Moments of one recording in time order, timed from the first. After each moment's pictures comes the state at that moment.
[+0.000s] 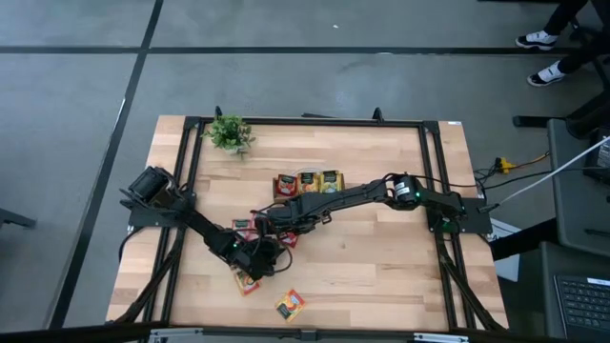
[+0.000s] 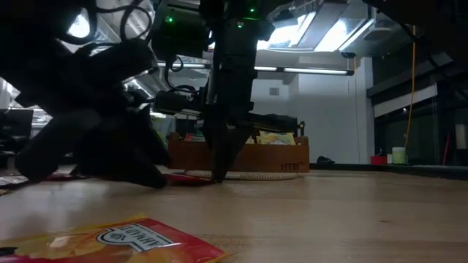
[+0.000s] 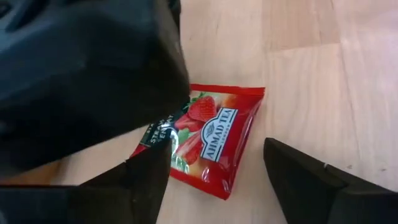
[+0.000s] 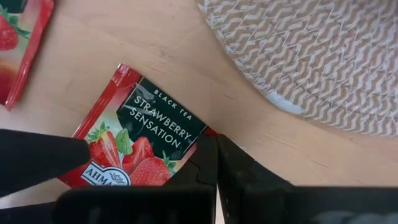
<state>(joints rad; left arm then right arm) -0.55 1.85 0.73 0.11 -0.74 -0.34 0.13 2.42 2.00 -1.01 0.03 1.30</state>
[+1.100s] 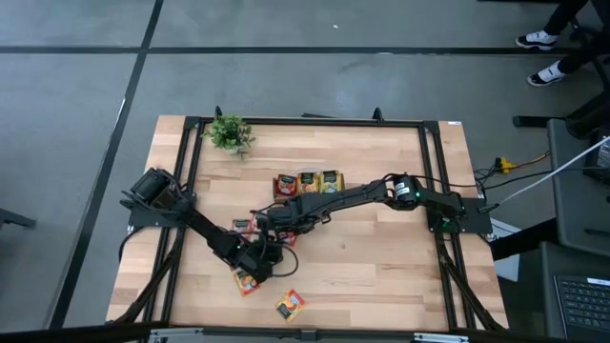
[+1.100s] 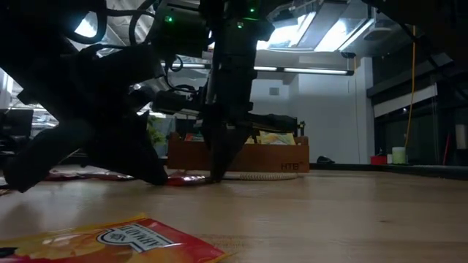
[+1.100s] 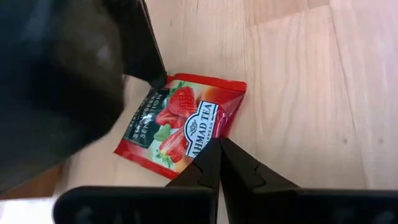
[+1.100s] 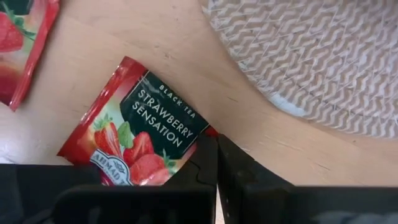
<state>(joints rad) -0.55 1.85 0.82 -0.07 -0.70 -0.29 0.13 2.41 2.00 -1.00 0.03 1.29</state>
